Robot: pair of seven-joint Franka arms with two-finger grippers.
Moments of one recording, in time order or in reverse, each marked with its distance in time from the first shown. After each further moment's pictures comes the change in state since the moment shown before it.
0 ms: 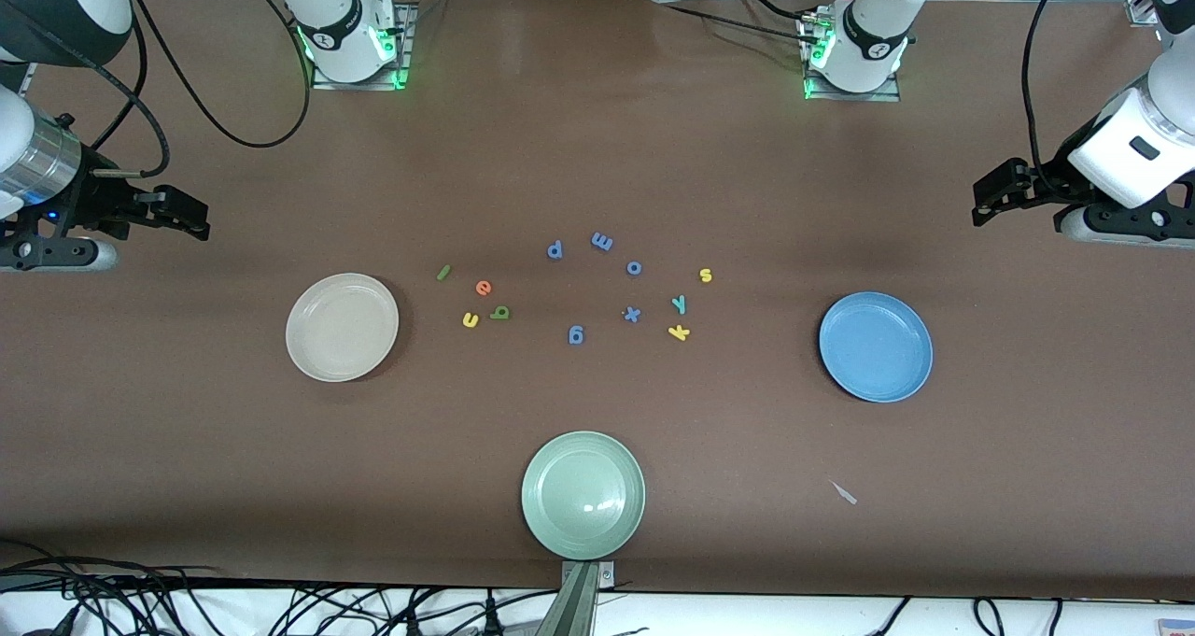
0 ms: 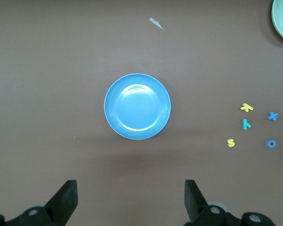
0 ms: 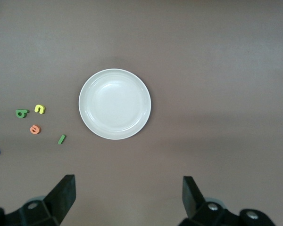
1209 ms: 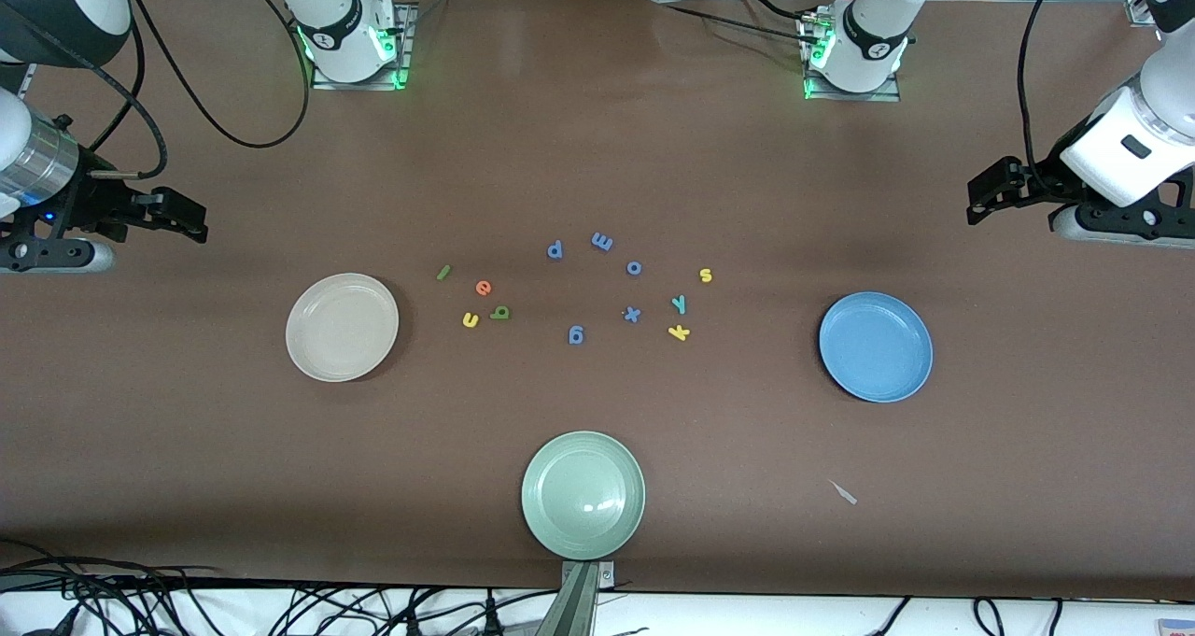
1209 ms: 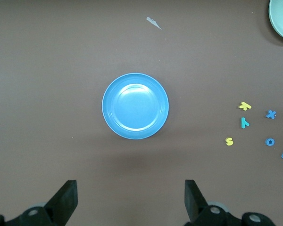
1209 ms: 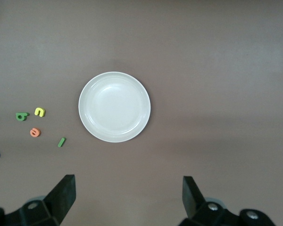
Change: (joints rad) left arm -0.001 0.000 -0.009 0.000 0.000 -0.002 0.000; right arm -0.002 0.003 -0.001 0.000 0.000 0.023 0.000
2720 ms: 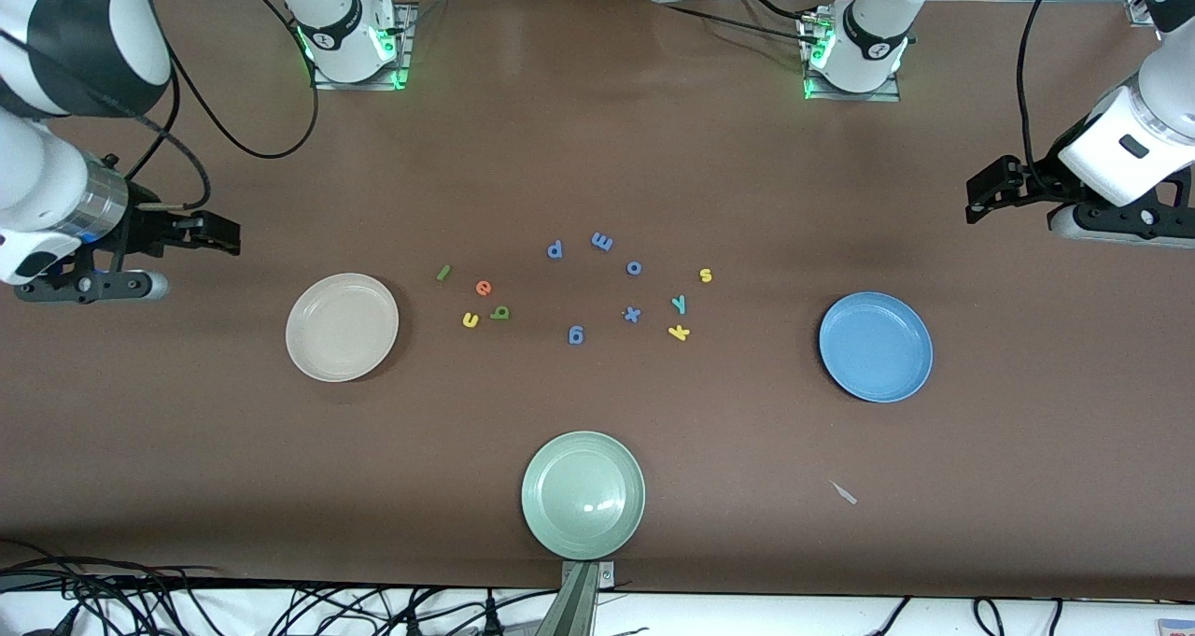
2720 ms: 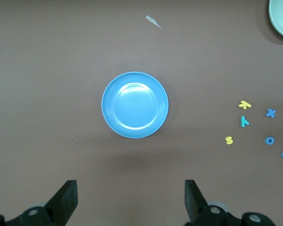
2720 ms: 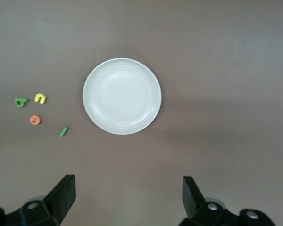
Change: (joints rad) left arm 0.000 0.000 -0.002 0.000 0.000 -0.005 0.000; right arm 0.043 0.087 0.013 0.064 0.001 -0.077 -0.005
